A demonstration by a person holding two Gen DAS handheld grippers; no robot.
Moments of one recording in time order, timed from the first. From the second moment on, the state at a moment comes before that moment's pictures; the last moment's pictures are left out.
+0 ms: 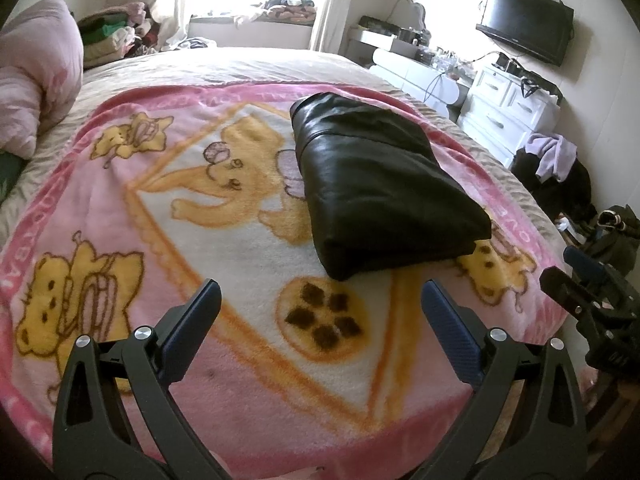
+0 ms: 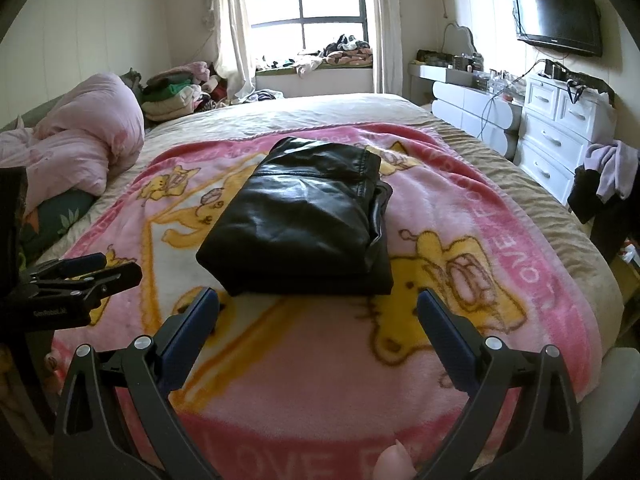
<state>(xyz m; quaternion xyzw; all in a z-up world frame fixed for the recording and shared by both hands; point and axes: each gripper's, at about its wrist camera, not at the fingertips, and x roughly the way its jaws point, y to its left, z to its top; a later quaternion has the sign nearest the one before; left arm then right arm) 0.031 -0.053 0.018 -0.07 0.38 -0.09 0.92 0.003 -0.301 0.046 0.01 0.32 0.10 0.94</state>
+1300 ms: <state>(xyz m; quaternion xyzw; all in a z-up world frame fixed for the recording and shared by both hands) 0.081 0.091 -0.016 -0.12 0.44 0.06 0.89 -0.014 -0.502 0.015 0.13 0.31 -0.16 0.93</state>
